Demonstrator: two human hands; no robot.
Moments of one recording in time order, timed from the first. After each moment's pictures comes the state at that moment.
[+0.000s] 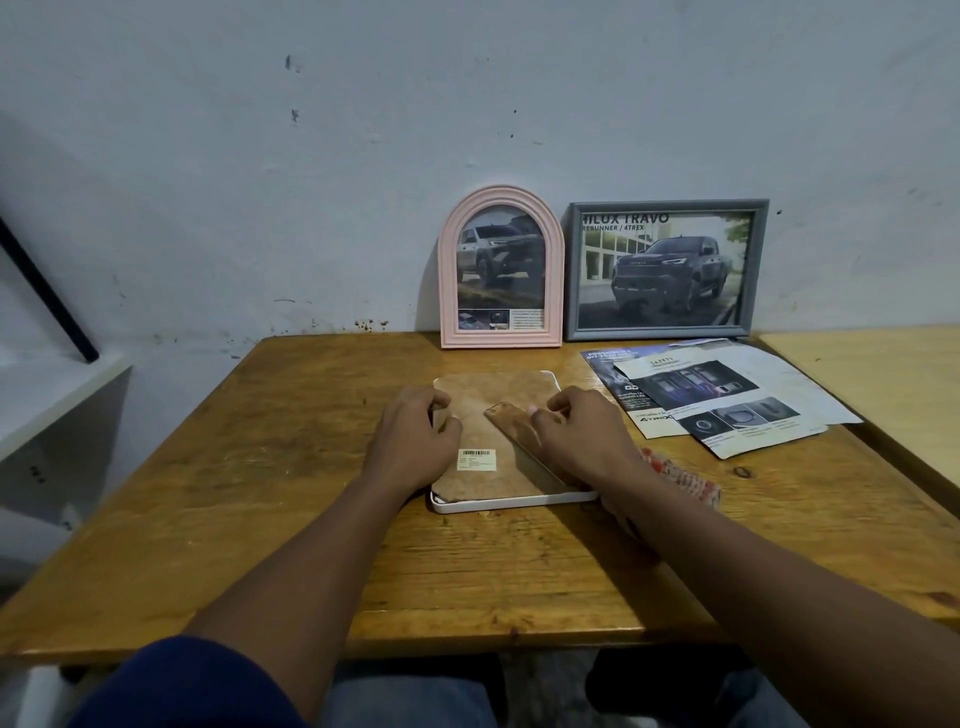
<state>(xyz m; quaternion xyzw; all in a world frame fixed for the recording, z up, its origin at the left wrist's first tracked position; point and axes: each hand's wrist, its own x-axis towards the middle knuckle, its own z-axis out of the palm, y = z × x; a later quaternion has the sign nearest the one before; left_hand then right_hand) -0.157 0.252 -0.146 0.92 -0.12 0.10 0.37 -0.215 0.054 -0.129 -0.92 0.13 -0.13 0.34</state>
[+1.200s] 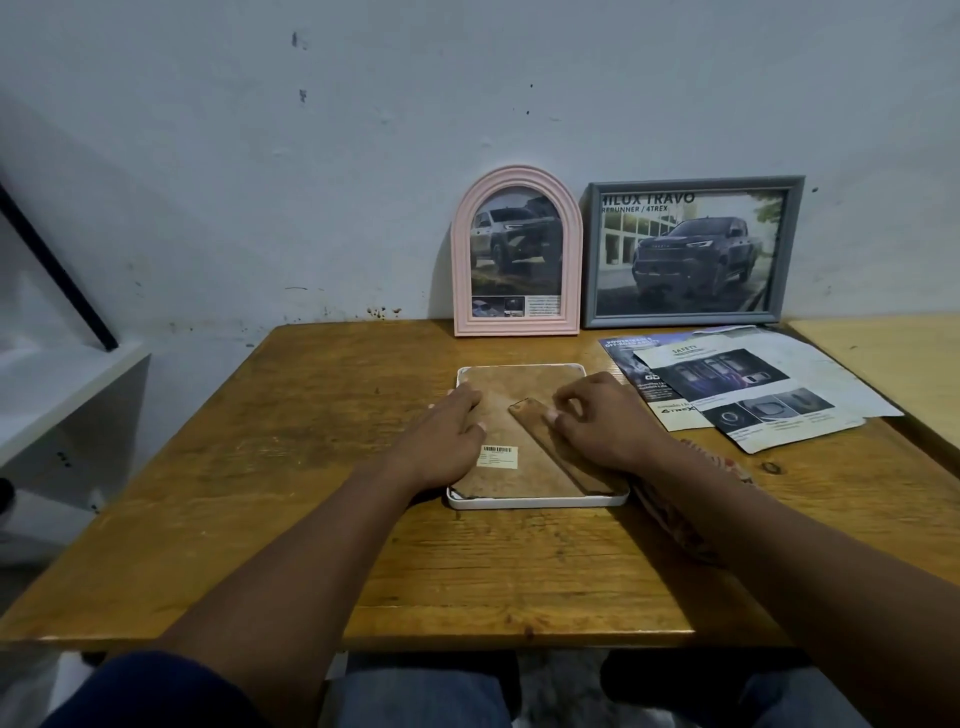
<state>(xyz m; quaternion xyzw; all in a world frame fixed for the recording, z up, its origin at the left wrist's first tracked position) -0.162 0.249 -0.135 0.93 -0.20 -0.08 0.30 -0.195 0.026 -0.136 -0.97 0.03 -0.05 0.25</state>
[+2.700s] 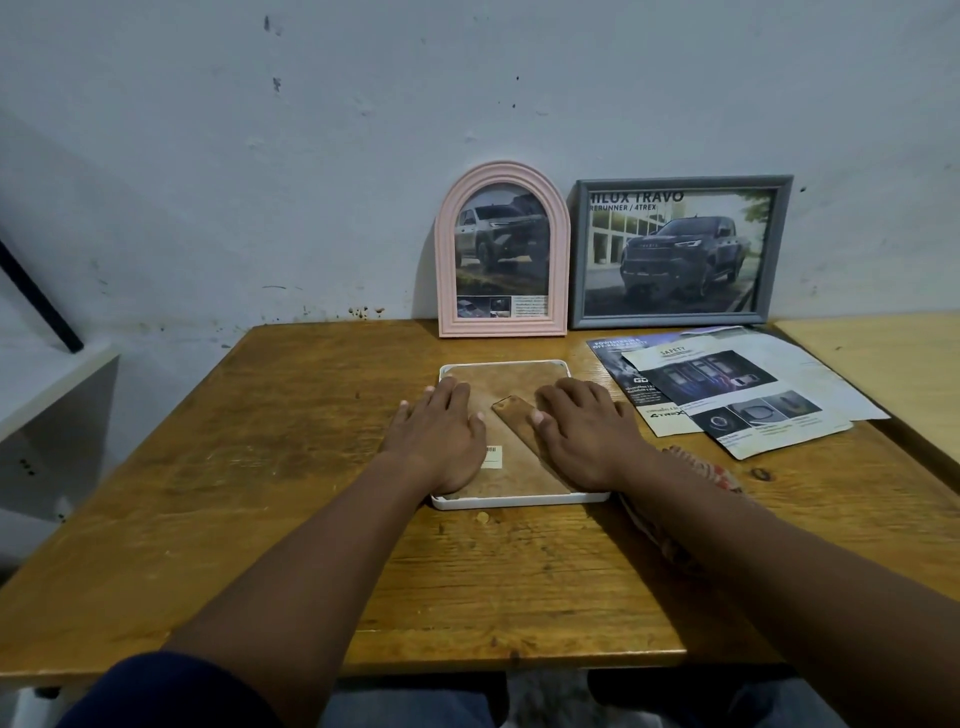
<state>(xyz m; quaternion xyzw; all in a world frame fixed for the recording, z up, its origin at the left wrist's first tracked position) -0.143 0.228 -0.145 0.98 -0.19 -0.05 0.09 -0.196 0.034 -0.142 -0.99 0.00 -0.04 0.11</state>
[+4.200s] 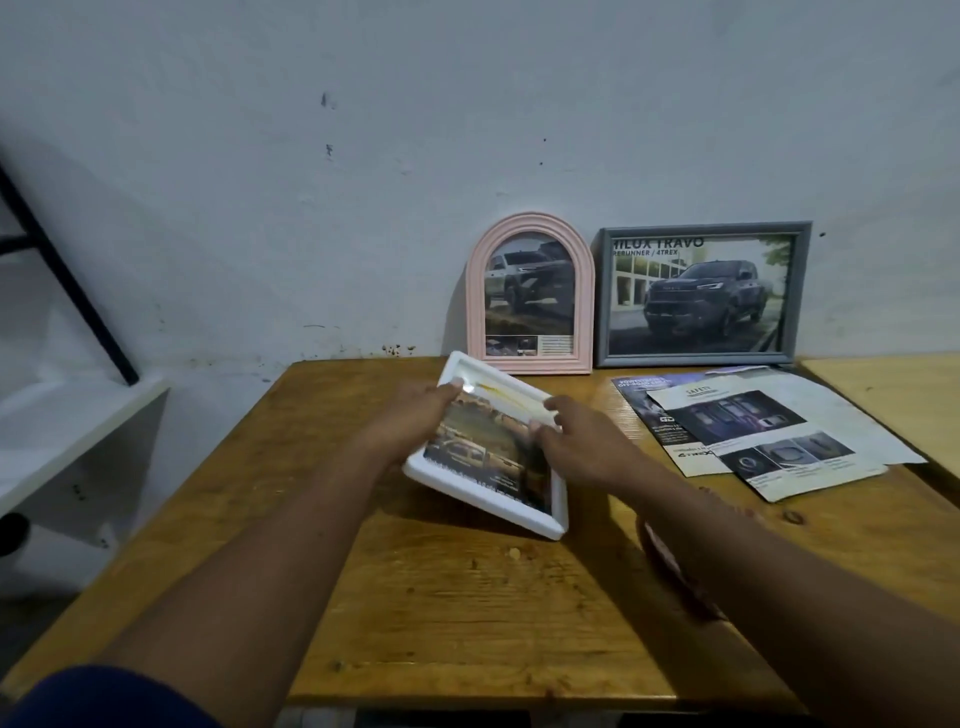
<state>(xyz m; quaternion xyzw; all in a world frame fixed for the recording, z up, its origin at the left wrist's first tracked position) -0.140 0.272 -0.069 0.84 -0.04 -0.11 0.53 -0.189 0.072 -0.099 -0.94 0.03 -0.04 0.34</state>
